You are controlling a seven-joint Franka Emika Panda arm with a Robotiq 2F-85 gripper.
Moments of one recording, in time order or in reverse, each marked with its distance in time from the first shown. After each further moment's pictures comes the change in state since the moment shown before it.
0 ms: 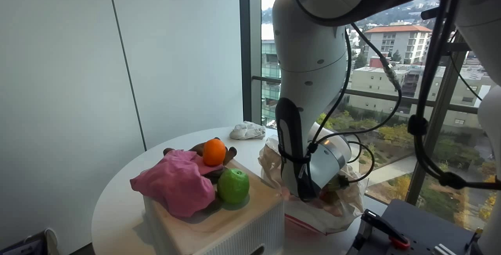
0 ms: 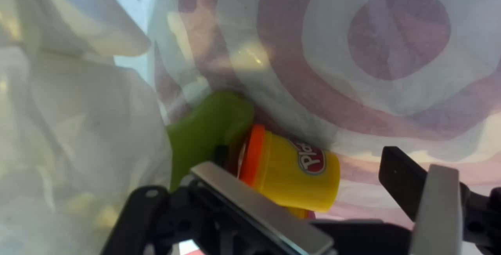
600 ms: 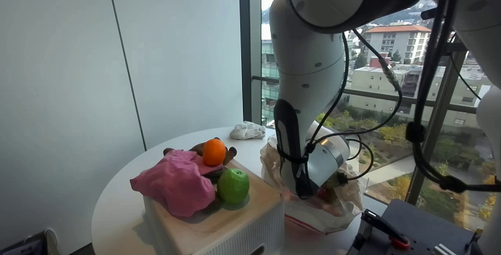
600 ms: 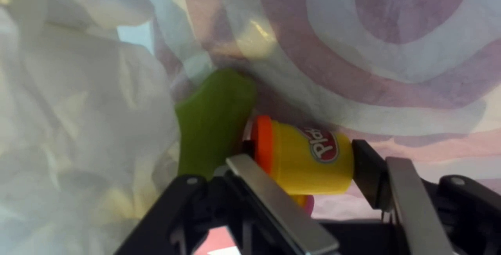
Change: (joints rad) arm 0.028 0.023 -0.036 0.014 0.027 0.001 0.000
